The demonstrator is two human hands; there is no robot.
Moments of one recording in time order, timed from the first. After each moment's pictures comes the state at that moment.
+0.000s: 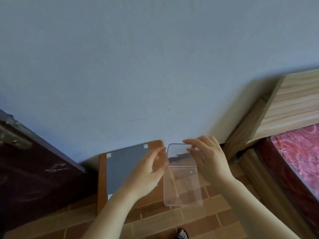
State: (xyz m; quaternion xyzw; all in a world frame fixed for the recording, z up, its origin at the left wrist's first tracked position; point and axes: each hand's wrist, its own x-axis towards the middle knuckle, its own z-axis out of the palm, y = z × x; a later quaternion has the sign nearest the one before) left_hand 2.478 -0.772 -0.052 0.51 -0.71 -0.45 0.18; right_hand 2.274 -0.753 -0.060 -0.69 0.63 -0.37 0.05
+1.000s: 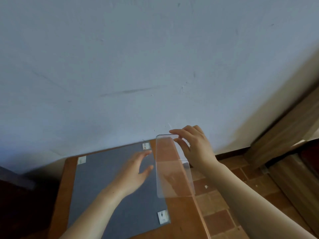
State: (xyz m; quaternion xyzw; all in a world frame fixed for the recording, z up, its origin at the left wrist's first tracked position) left_hand 2.541 -0.962 -0.425 0.53 -0.76 -0.34 0.16; right_hand 2.321 -0.959 -0.388 -0.73 0.60 -0.34 0.05
